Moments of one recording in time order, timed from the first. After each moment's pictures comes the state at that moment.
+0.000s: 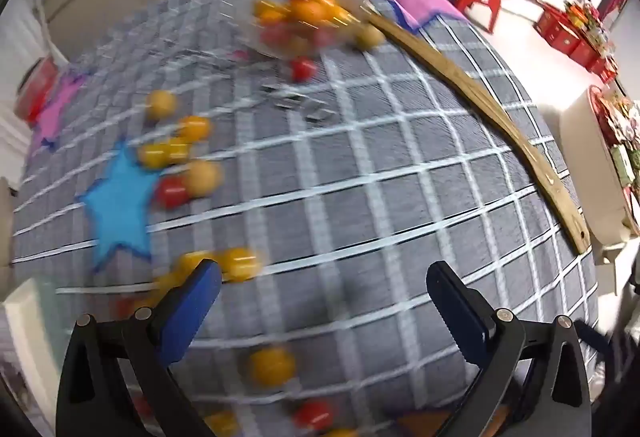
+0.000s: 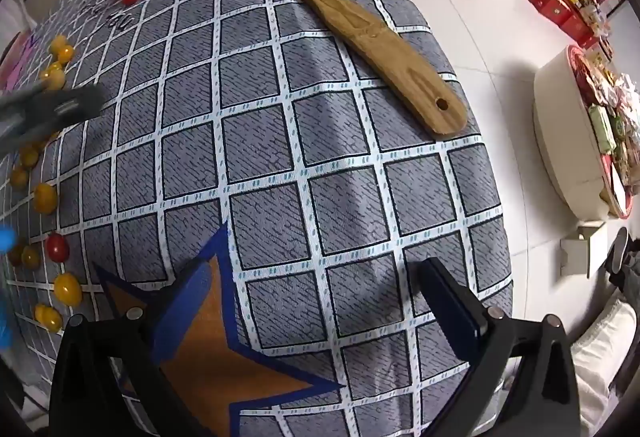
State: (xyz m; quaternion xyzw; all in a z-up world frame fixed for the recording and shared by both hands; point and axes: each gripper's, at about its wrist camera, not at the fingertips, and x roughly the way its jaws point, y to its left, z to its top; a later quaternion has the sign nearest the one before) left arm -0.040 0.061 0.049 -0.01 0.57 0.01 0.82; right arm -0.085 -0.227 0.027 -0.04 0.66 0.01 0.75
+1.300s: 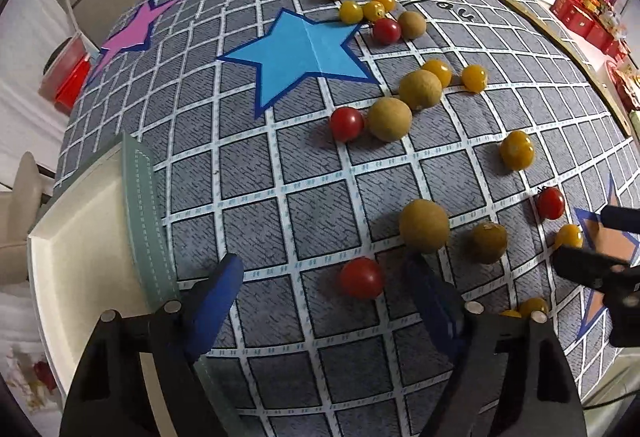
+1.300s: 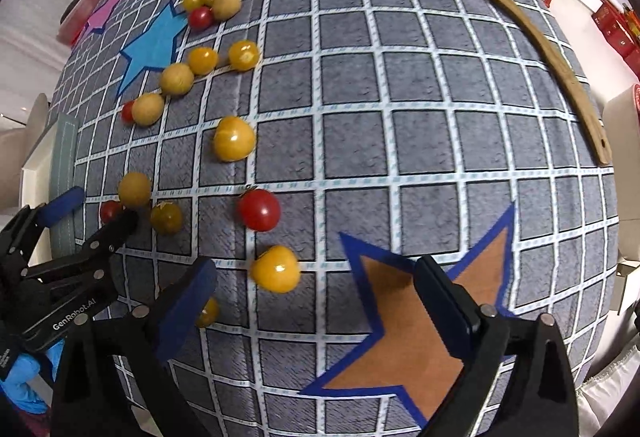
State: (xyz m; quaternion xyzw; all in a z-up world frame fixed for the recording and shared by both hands) left arm -0.144 0.184 0.004 0.03 0.59 0.02 0.80; right arm -0.106 -0.034 0.010 -0.03 0.67 0.13 0.73
